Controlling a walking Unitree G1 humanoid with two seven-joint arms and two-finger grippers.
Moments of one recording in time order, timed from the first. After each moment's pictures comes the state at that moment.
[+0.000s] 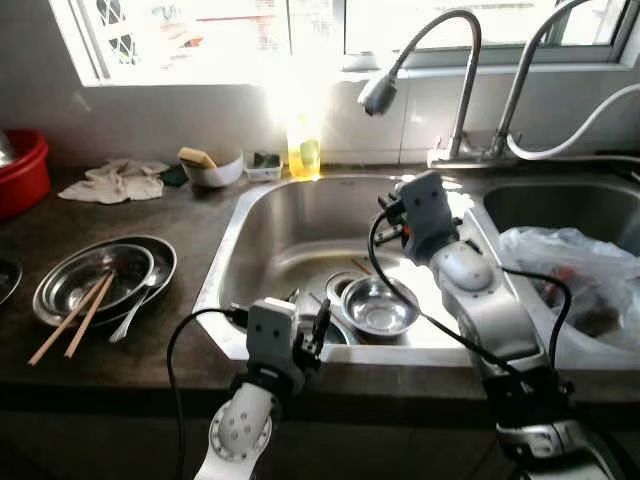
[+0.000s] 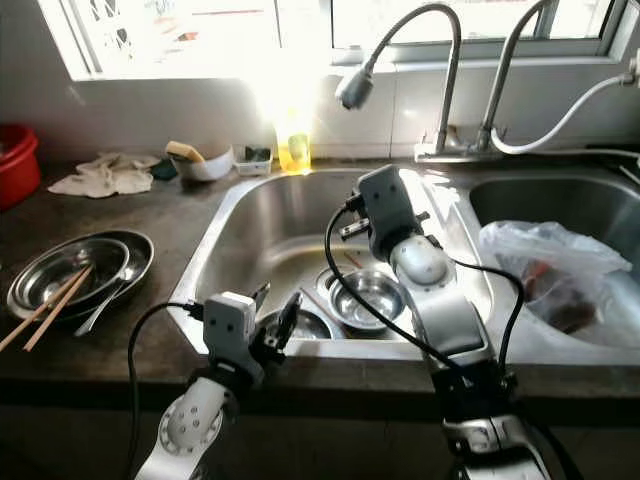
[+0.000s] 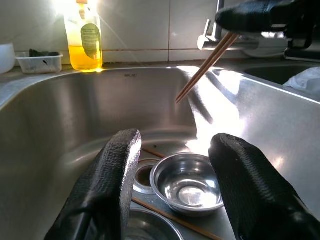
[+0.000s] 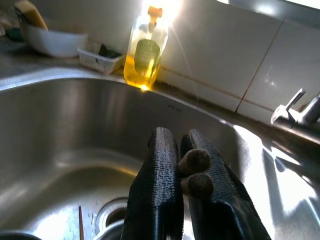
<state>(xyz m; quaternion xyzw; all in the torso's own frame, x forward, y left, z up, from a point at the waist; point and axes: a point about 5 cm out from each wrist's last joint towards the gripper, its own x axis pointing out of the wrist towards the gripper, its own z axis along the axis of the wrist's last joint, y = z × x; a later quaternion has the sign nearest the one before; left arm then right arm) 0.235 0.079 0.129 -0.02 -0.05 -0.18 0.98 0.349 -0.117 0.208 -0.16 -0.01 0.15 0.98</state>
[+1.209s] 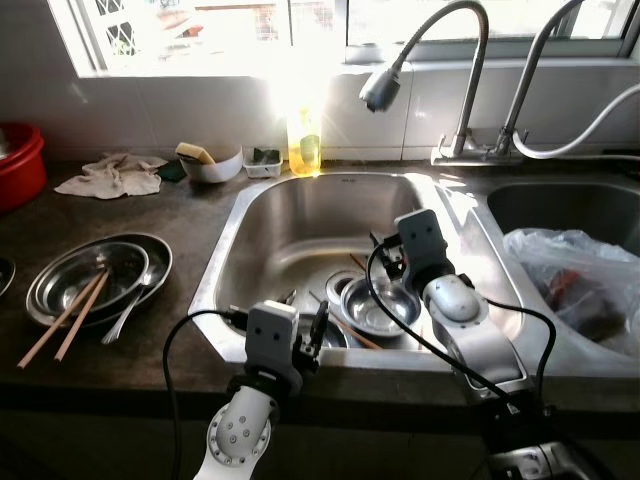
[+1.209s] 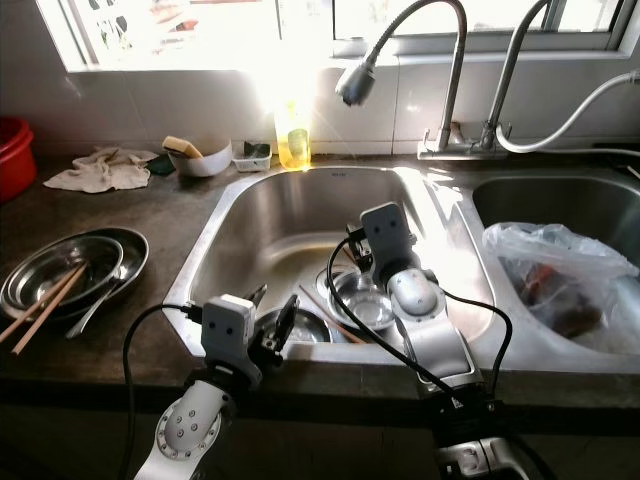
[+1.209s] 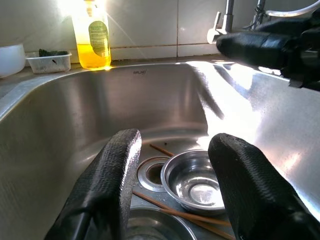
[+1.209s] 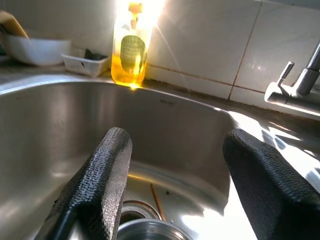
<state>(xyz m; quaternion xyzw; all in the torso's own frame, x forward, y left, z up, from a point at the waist) 0.233 0.083 0.130 0.01 -0.05 -0.17 0.98 0.327 -0.118 0.184 -0.09 -0.05 0.10 0.99</state>
